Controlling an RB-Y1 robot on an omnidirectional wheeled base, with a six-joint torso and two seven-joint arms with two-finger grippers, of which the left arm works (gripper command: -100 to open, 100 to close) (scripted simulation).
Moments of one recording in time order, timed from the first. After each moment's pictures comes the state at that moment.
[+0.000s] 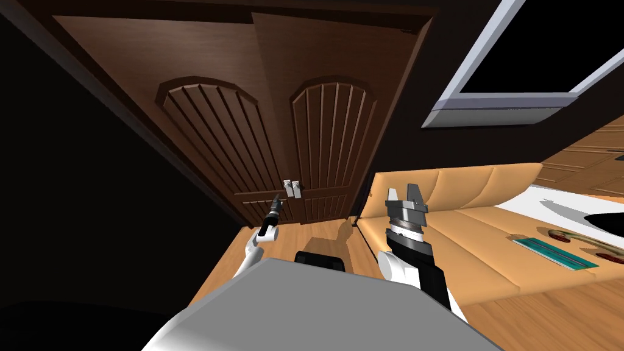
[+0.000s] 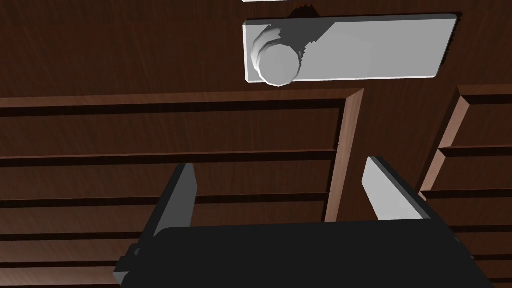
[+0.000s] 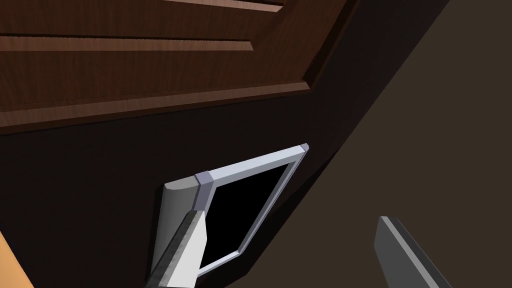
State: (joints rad) arm 0.10 0.17 0.15 -1.36 0.12 -0.30 0.08
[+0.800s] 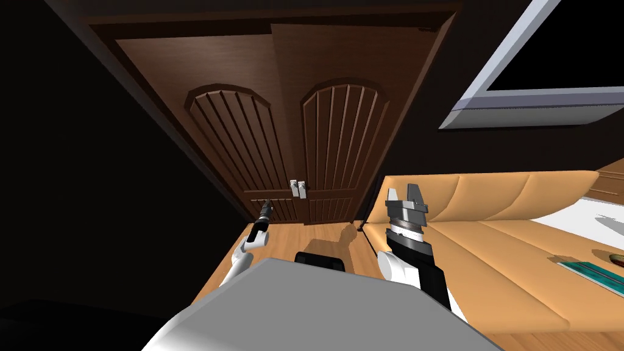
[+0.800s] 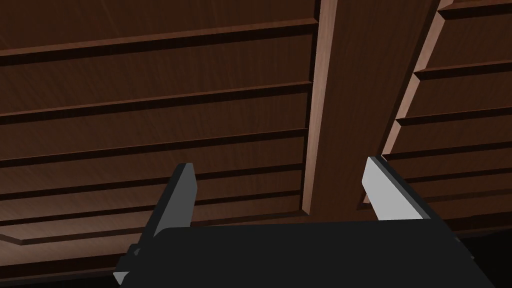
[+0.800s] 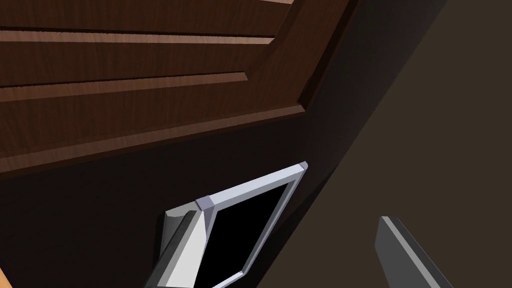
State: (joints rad) arm 0.14 0.23 0.25 -1.28 0.13 -0.31 0.07
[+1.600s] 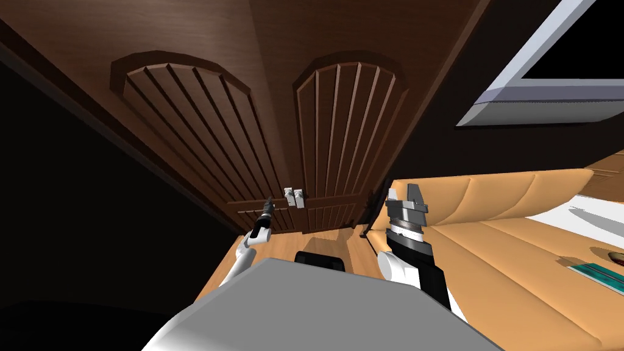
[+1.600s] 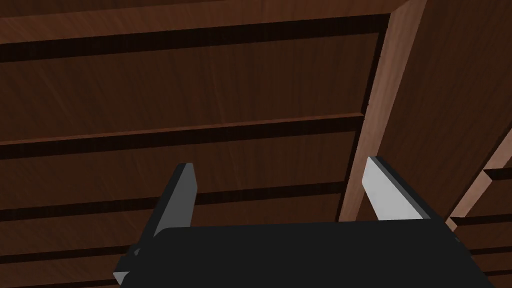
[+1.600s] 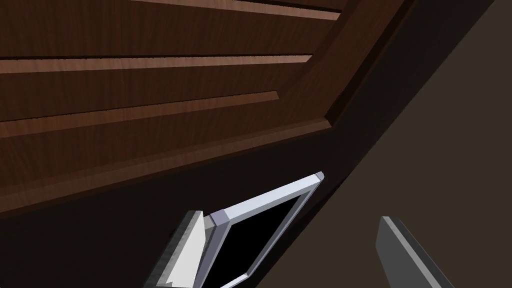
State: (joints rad) arm 0.10 0.23 0.24 -1.27 0.13 -0.30 0.08
